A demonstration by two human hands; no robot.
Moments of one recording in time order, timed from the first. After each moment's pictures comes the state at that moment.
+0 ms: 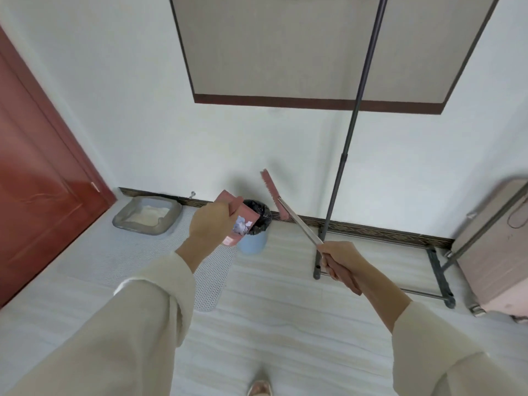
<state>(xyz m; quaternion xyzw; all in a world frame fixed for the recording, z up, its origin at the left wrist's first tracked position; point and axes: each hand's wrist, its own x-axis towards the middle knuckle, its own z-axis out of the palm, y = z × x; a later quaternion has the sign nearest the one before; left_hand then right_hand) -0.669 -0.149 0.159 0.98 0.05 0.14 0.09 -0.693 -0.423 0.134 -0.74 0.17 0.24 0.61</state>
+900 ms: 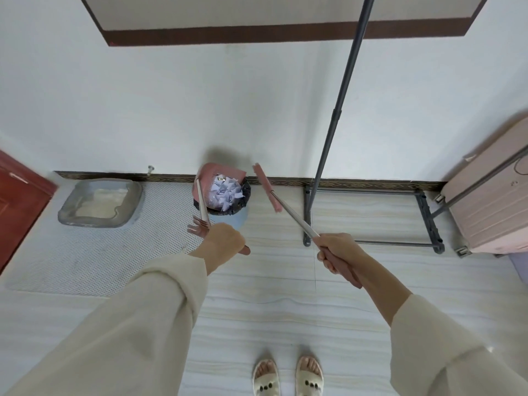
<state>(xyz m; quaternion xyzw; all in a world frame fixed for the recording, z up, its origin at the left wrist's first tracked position) -0.492 -0.176 0.049 0.88 -0.31 -0.17 -0.33 -0.533 -0.425 0.060 -0.68 0.28 0.30 0.61</state>
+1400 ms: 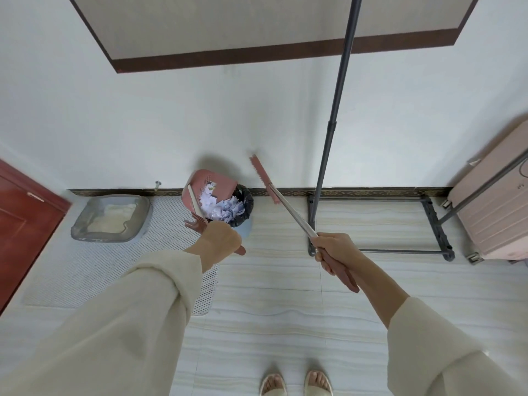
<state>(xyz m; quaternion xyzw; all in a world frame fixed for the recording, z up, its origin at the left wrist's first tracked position) -0.480 -0.186 0.087 0.86 -0.32 -0.16 -0.36 -0.529 -0.432 0.078 -0.67 0.23 0.26 0.66</state>
